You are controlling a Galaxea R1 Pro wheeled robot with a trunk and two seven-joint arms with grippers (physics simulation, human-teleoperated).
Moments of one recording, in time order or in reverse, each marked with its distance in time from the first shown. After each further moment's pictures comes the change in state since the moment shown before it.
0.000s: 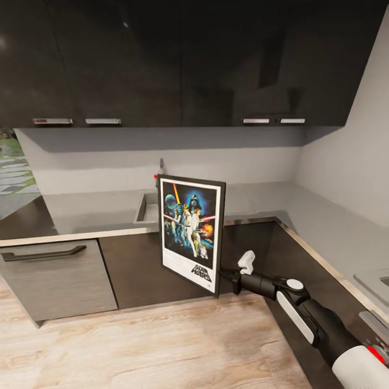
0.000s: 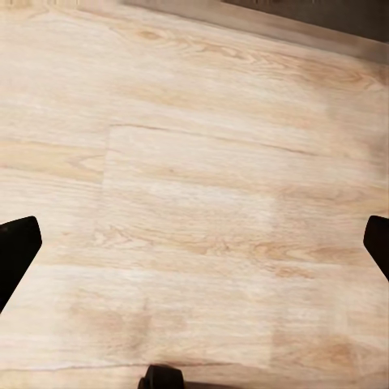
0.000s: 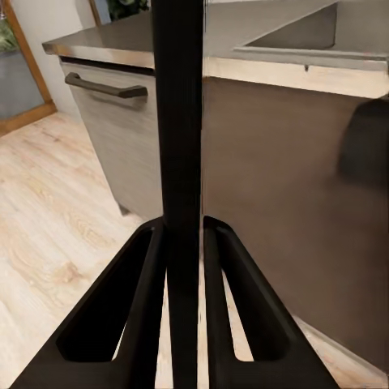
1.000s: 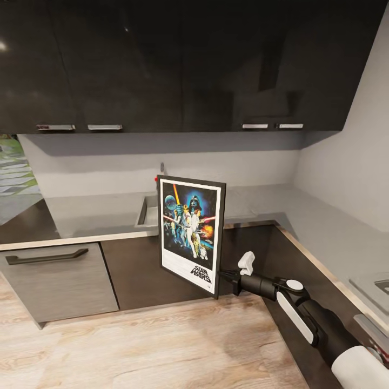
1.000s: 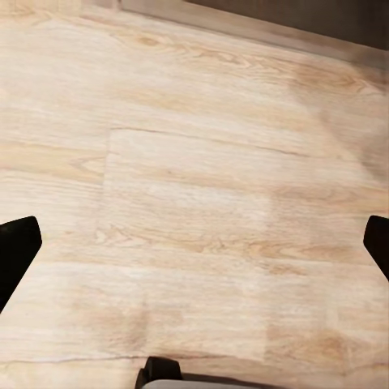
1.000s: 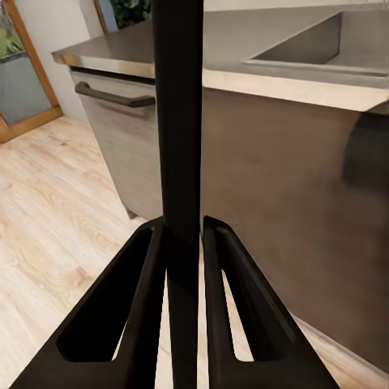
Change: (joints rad) left arm 0.000 0.000 0.000 0.000 -0.001 0.000 -0.002; right arm 0.000 0.005 -0.005 0.014 0.000 -0.004 0.015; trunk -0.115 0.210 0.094
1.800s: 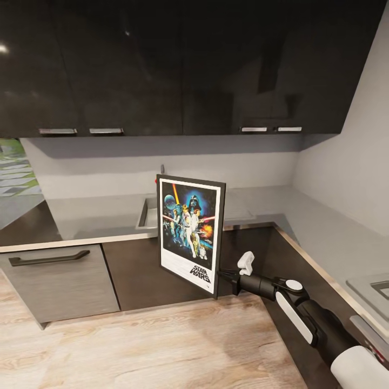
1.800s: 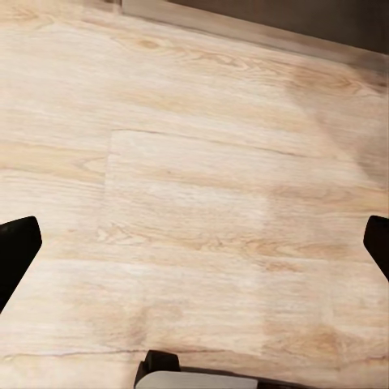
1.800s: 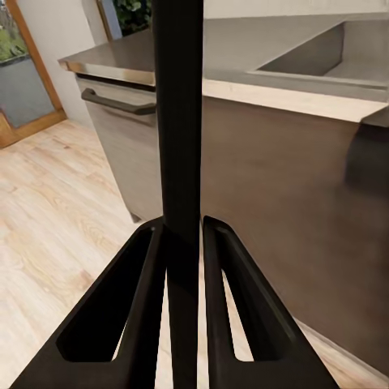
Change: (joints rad) left arm 0.000 0.000 0.000 0.000 0.000 0.000 0.000; right arm 0.000 0.004 0.001 0.000 -0.001 -0.003 0.000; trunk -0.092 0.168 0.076
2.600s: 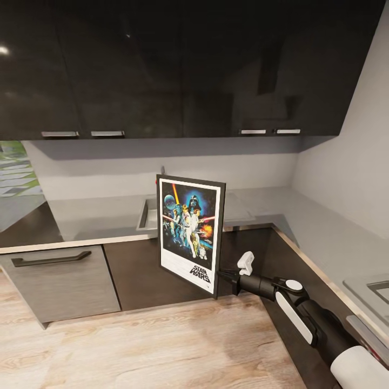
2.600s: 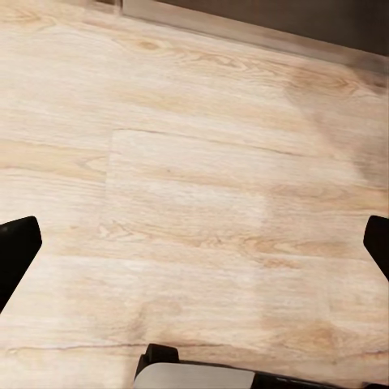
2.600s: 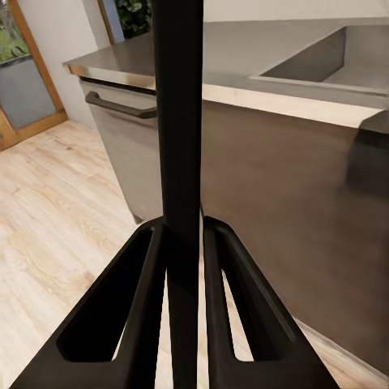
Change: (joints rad) left arm 0.000 0.000 0.000 0.000 0.000 0.000 0.000; right arm 0.000 0.000 0.000 0.000 0.000 0.000 0.000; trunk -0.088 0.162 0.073
